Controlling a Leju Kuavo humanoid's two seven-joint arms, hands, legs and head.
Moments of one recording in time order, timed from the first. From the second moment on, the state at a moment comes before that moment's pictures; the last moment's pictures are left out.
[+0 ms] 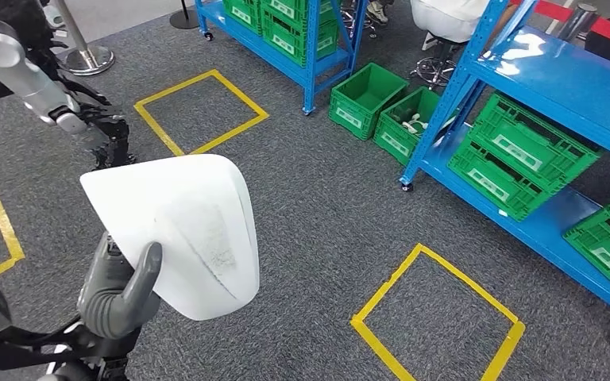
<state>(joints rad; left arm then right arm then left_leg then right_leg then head) -0.04 0.34 -0.62 -2.15 0.43 0.32 -0.24 -0.17 0.08 -1.38 -0.08 1.57 -0.09 -0.05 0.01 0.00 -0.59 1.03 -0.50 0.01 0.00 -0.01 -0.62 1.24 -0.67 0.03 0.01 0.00</state>
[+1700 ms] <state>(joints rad) -0.11 0.37 -0.59 -2.15 0.52 0.31 -0.19 -0.18 0.10 -1.33 -0.07 1.57 -0.12 -0.02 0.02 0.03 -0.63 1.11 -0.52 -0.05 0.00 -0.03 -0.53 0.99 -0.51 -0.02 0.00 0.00</state>
